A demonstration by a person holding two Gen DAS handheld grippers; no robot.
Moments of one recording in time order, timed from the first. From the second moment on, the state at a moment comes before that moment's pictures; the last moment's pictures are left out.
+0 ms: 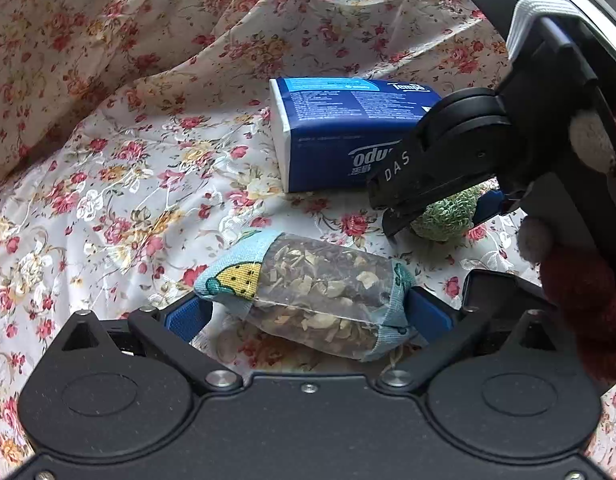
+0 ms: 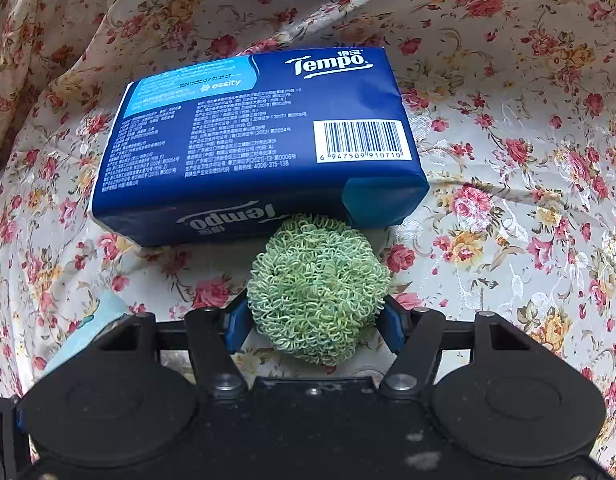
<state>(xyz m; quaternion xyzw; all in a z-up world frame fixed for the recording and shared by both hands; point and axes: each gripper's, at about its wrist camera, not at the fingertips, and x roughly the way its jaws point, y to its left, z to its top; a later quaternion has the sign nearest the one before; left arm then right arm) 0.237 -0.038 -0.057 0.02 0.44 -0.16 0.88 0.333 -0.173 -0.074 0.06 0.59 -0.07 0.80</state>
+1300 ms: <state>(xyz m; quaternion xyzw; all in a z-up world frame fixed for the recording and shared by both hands) 0.252 -0.018 -0.061 -0.03 0.48 -0.16 0.86 0.336 -0.171 -0.075 0.05 0.59 -0.06 0.80</state>
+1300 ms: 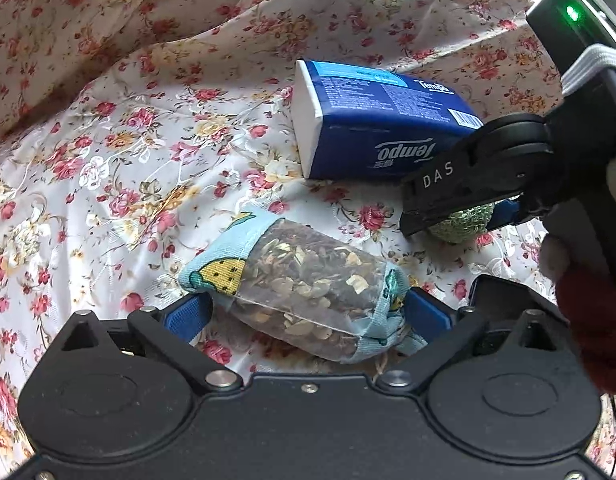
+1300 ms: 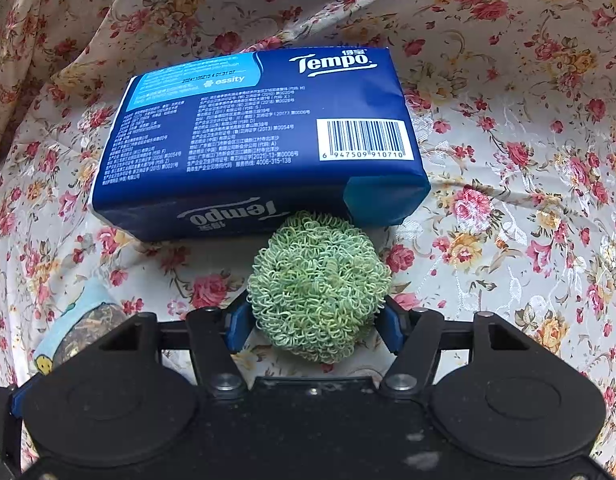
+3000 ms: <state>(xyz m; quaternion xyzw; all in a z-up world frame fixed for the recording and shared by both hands) 0.186 0.004 -0.036 -0.04 0.42 -0.26 0.87 0.146 -0.231 0.035 0.14 0.46 -0.04 0.87</state>
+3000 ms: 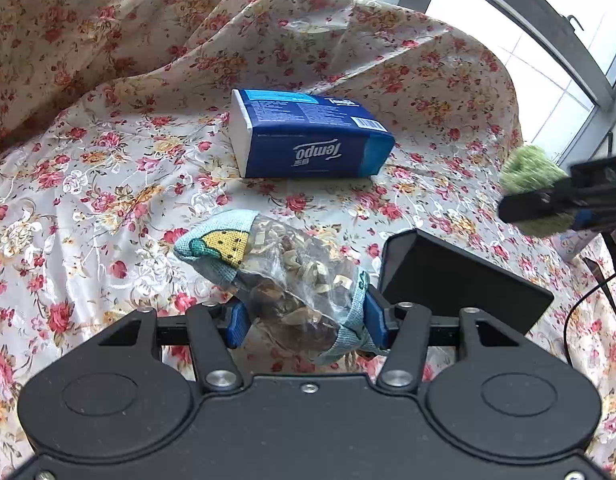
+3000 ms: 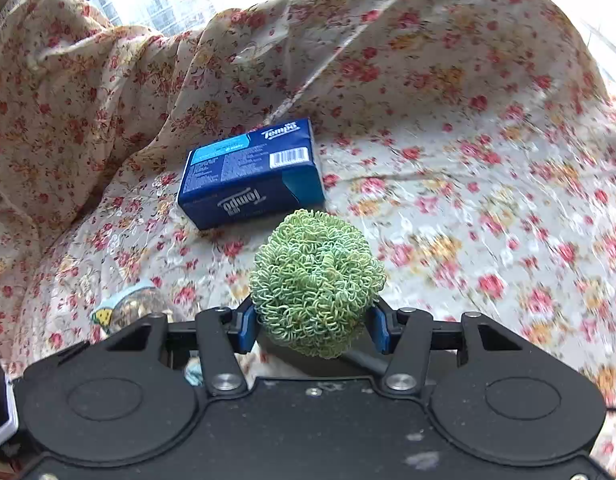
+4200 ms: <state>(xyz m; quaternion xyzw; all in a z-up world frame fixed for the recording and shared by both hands) 0.039 -0.021 0.000 -0.03 0.52 -0.28 0.81 -0.079 -0.230 0.026 0.15 0.41 0.00 0.90</state>
